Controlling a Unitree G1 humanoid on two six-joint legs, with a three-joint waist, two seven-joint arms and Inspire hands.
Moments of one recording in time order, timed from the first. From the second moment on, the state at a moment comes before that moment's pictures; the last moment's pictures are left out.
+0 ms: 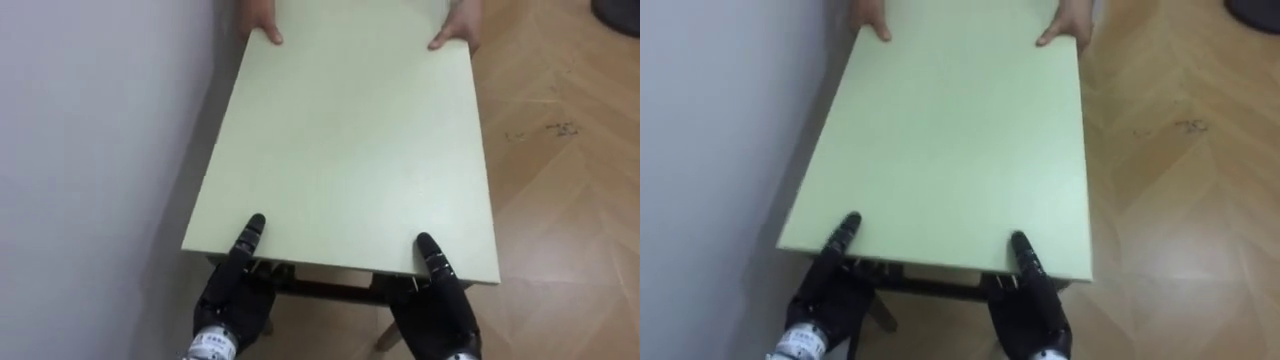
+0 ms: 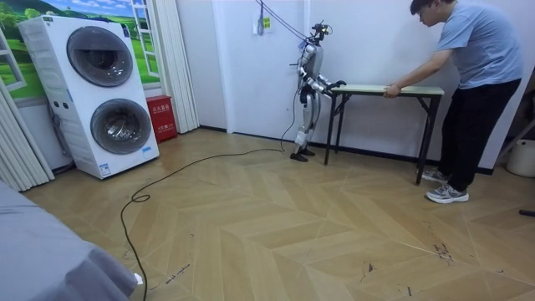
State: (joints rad) left arm 0.31 0.11 -0.20 0.12 -1.11 0.02 -0.04; right arm 0.36 -0.15 0.26 0.20 1.44 -0.04 0.22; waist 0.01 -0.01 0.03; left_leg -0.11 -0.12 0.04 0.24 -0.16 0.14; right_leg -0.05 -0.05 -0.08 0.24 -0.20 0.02
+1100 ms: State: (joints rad) left arm 0.35 0.16 -0.21 0.22 -0.81 0.02 -0.18; right arm 0.34 -0.19 0.21 0.27 1.21 -0.03 0.30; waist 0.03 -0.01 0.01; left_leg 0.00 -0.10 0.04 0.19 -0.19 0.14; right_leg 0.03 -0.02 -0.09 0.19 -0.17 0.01
